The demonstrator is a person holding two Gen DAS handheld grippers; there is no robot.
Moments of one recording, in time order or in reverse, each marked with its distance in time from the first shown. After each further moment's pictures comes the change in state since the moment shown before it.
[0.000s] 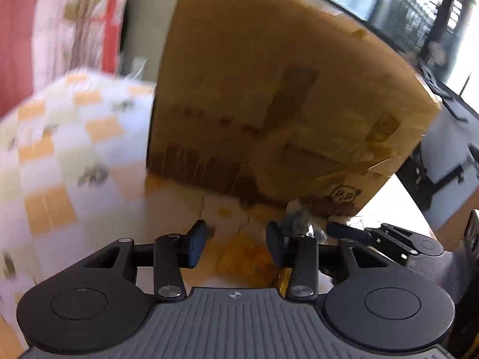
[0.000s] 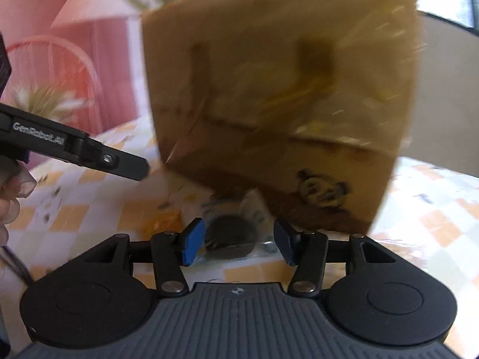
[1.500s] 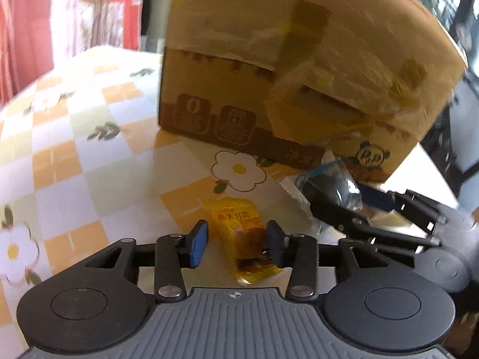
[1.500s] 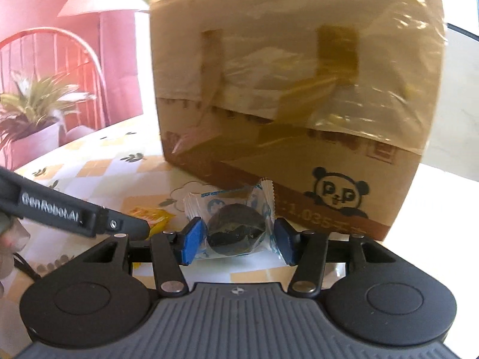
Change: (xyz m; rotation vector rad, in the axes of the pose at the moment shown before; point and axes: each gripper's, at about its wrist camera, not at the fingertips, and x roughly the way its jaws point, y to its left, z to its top) left arm 0.012 -0.018 -0.024 0.060 0.060 0.143; right arm -0.003 0.003 -0.010 0.015 -0.032 -0.025
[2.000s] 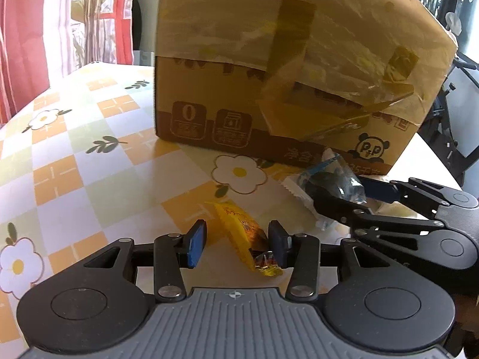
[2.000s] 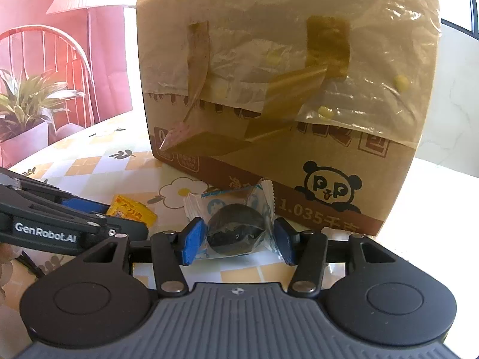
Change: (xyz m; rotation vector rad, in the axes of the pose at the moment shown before) left arm -0.002 0.003 -0.007 0.038 -0.036 0.012; right arm 0.006 0.001 0.001 0.004 0.021 -0.024
